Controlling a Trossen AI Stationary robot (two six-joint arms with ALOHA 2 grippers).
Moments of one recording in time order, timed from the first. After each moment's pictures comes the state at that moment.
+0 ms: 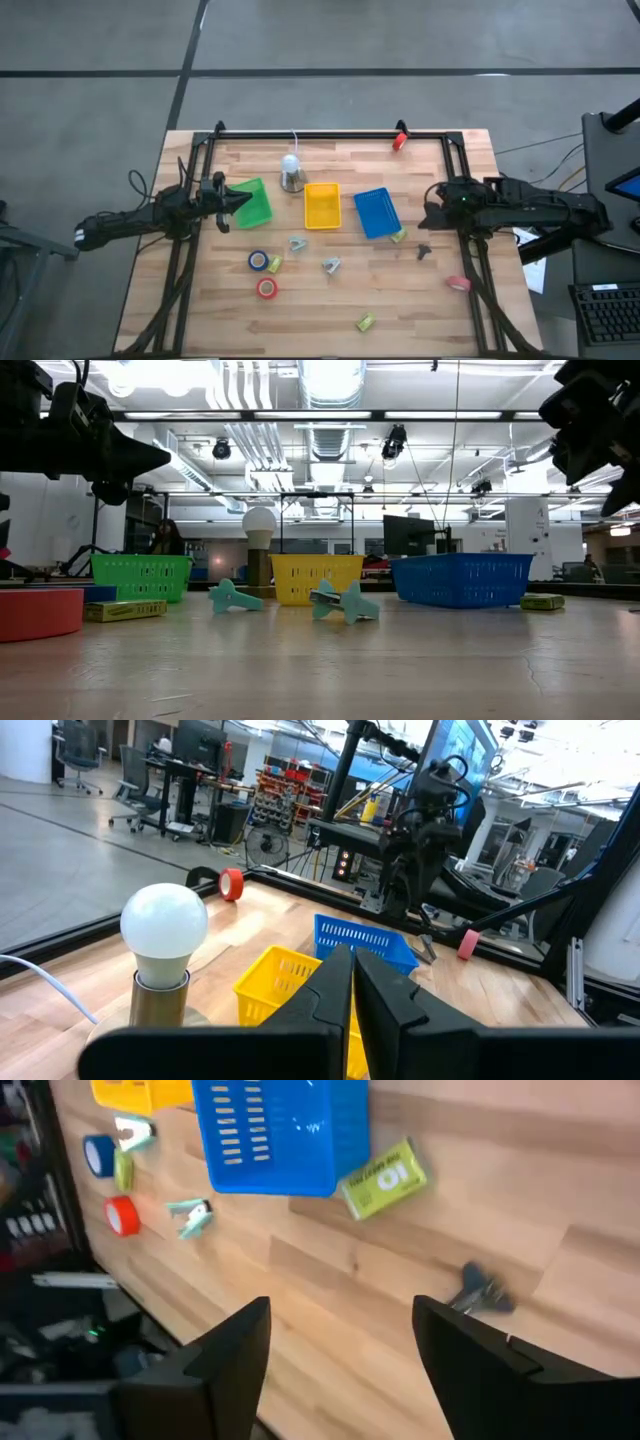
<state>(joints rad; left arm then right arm) 0.18 0.02 0.01 0.03 -0.07 -0.26 -0.14 0.49 0.51 -0.92 -0.27 1.41</state>
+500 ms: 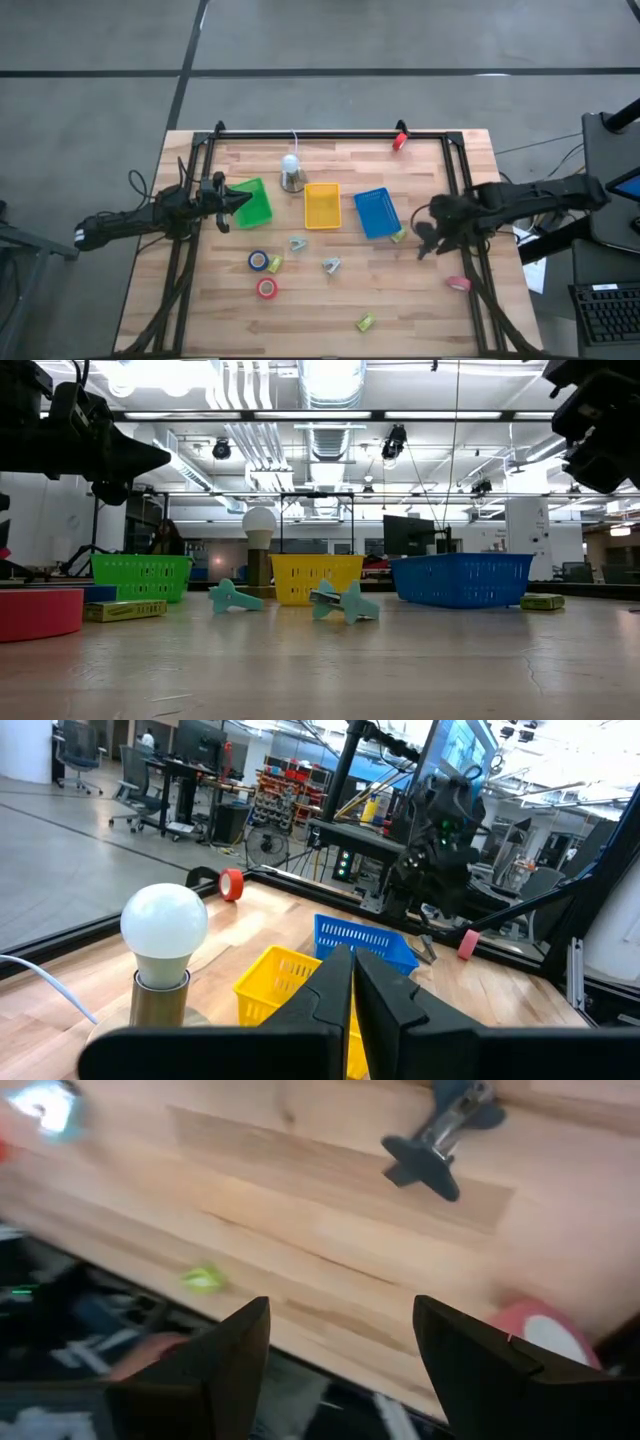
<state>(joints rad) 0.18 0.02 0.01 0.03 -0.07 -0.26 0.09 0.73 0.53 -0.91 -0.44 1.66</state>
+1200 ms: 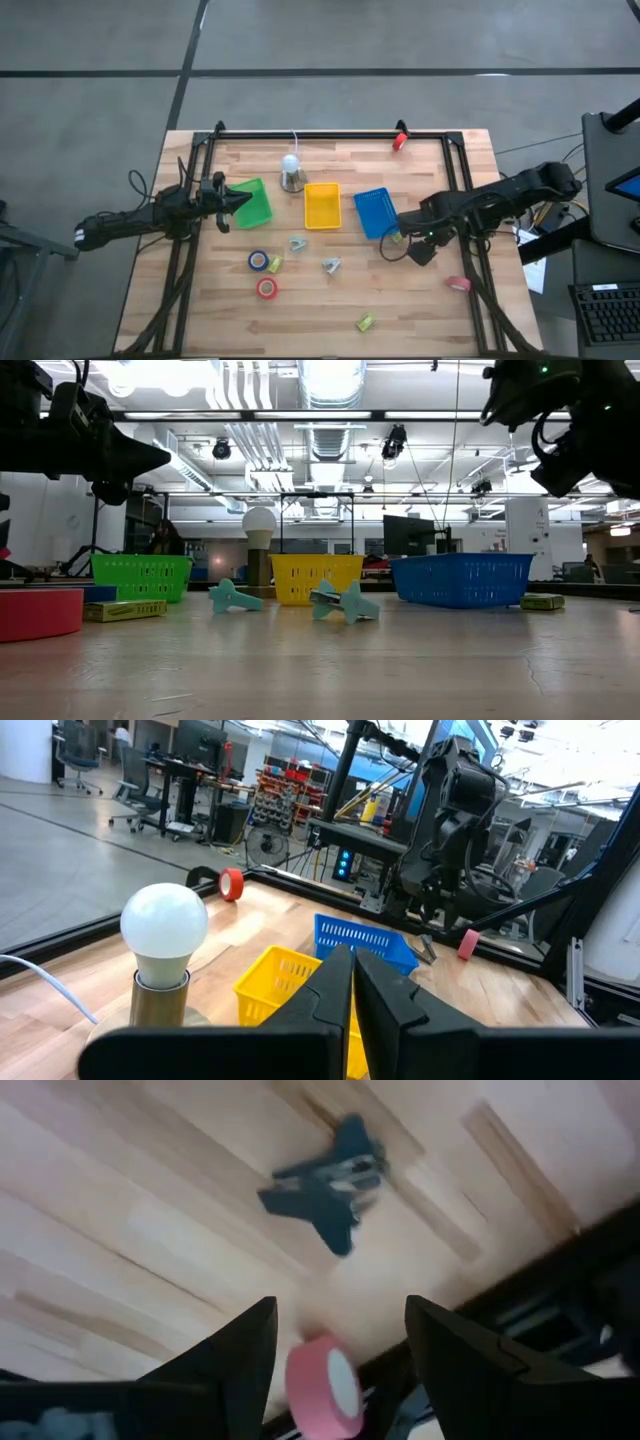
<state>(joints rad) 0.18 0.02 0.01 0.03 -0.07 -0.26 0.16 1.30 0.79 -1.19 -0.30 1.01</state>
